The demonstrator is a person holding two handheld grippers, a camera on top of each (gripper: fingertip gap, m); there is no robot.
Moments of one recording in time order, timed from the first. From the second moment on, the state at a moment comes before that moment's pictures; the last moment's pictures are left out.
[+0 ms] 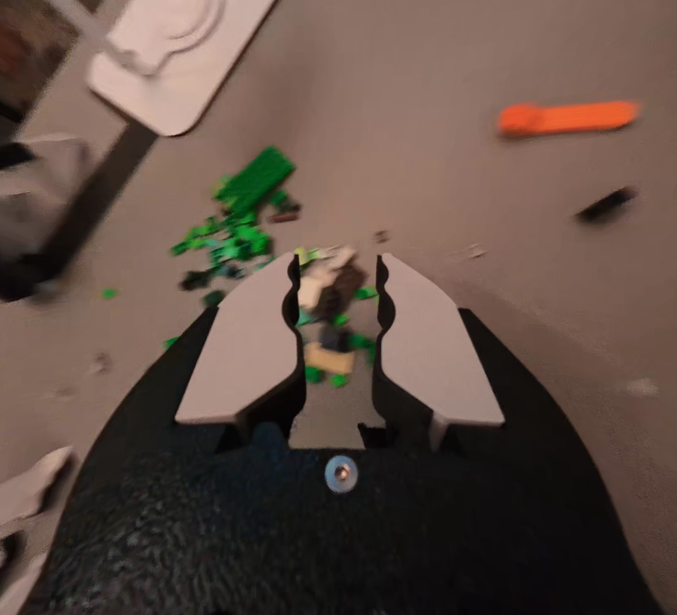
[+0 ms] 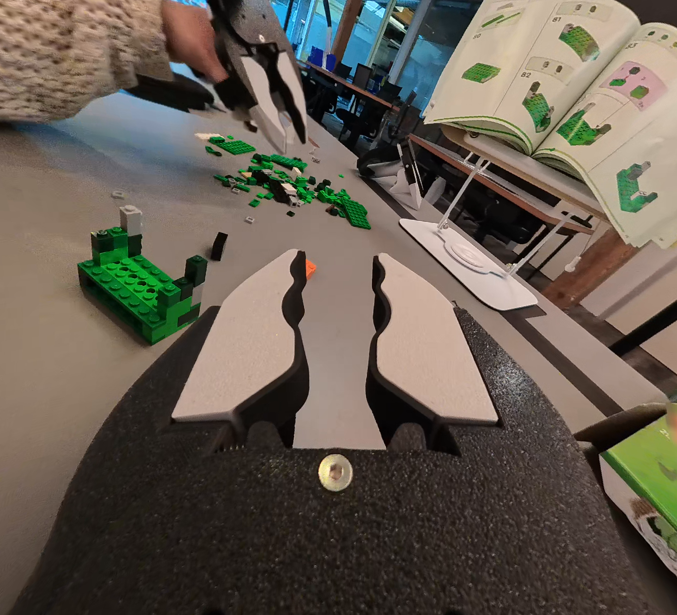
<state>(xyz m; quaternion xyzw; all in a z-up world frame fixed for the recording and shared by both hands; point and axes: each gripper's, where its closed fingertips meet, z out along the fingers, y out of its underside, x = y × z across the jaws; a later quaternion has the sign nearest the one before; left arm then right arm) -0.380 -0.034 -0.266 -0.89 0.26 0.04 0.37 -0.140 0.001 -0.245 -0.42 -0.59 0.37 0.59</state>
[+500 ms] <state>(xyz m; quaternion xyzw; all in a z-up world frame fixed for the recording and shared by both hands) -0.475 -0.027 -0.327 -0.90 0.40 0.01 0.15 -0.143 0.002 -0.249 -0.42 -0.59 0.36 0.58</state>
